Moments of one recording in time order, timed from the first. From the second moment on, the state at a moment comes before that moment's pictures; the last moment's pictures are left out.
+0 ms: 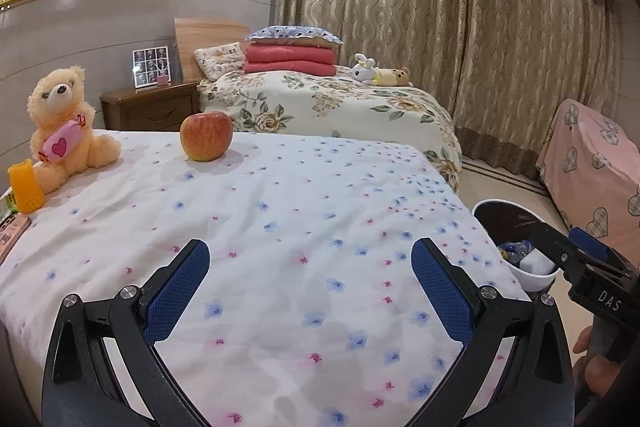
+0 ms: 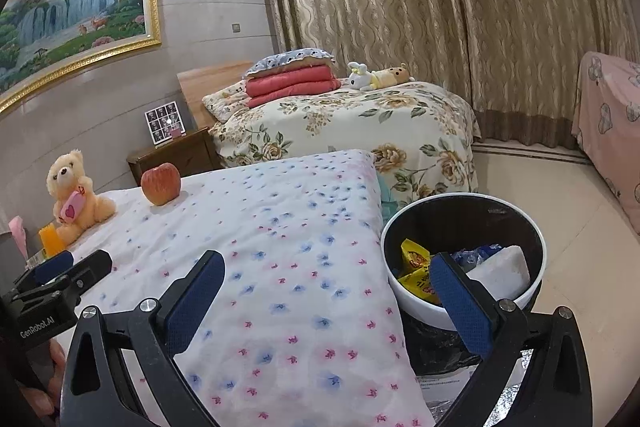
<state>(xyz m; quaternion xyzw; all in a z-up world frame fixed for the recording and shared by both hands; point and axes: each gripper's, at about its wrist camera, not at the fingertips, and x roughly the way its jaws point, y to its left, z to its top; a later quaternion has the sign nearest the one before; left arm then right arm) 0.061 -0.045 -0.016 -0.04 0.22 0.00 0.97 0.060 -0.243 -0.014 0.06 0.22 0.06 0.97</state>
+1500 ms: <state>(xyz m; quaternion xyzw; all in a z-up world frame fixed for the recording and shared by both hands) 0.057 -0.045 -0.013 -0.03 0.21 0.01 0.98 0.060 -0.239 -0.015 0.04 0.22 0.05 0.97</state>
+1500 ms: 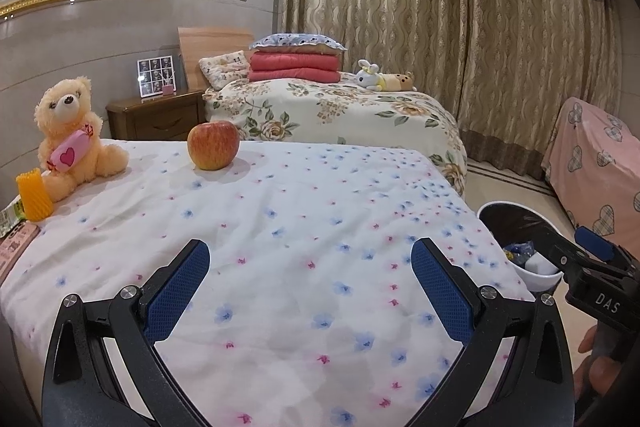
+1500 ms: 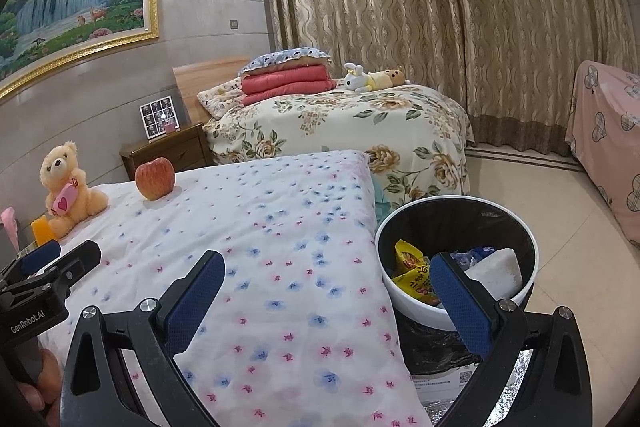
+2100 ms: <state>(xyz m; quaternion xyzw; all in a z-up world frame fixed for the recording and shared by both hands) 0.057 -0.044 -0.013 -0.03 0.21 0.01 0.98 0.059 -0.238 -0.013 0.04 0.22 0.04 0.97</state>
